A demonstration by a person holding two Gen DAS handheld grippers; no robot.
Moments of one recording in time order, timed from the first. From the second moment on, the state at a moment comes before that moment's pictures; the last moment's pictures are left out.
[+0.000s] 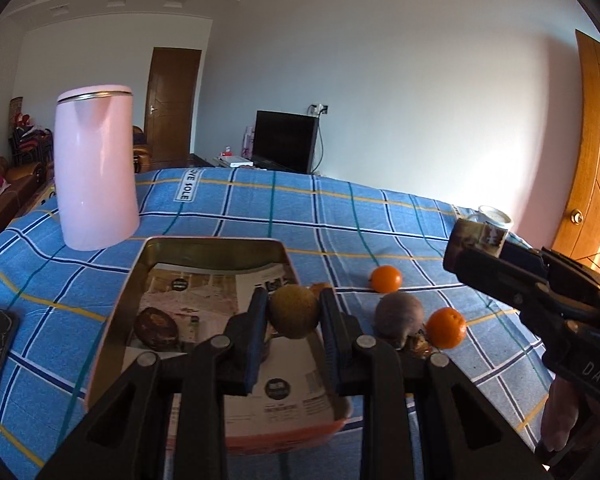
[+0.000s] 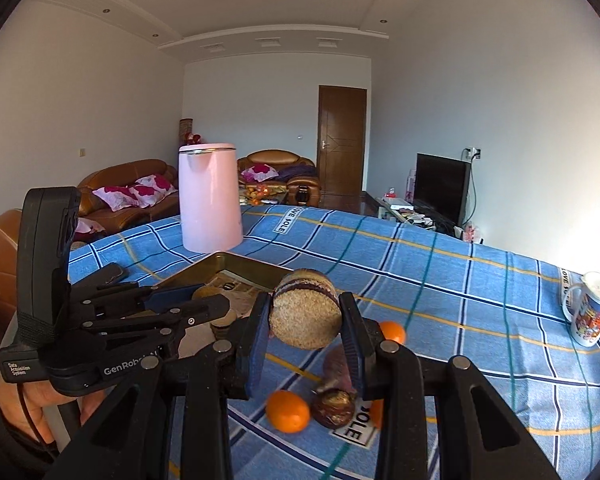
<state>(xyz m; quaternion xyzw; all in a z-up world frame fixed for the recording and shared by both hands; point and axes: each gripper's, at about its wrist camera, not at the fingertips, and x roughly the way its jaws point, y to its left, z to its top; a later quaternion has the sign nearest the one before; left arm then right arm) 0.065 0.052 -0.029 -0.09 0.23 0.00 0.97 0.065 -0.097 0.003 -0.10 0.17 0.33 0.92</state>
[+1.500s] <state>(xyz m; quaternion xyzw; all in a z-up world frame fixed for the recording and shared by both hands) 0.072 -0.005 -0.033 -0.06 0.27 -0.06 0.96 0.101 -0.164 -0.039 -0.09 0.28 0.20 0.94</state>
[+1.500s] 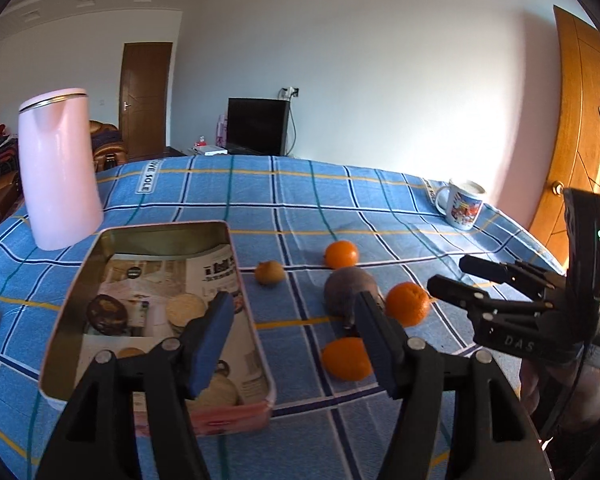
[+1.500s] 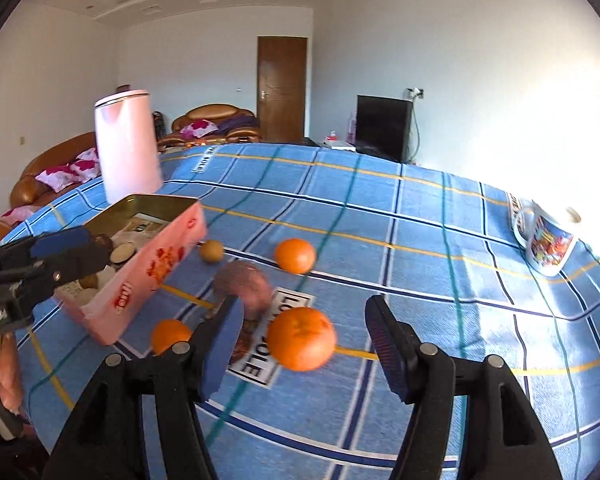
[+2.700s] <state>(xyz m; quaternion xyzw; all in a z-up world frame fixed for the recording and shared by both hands) 0.089 -0.049 -0.058 -0.03 0.34 -0.14 0.93 0.135 -0.166 -0.062 -0.05 0.37 0.23 0.90</state>
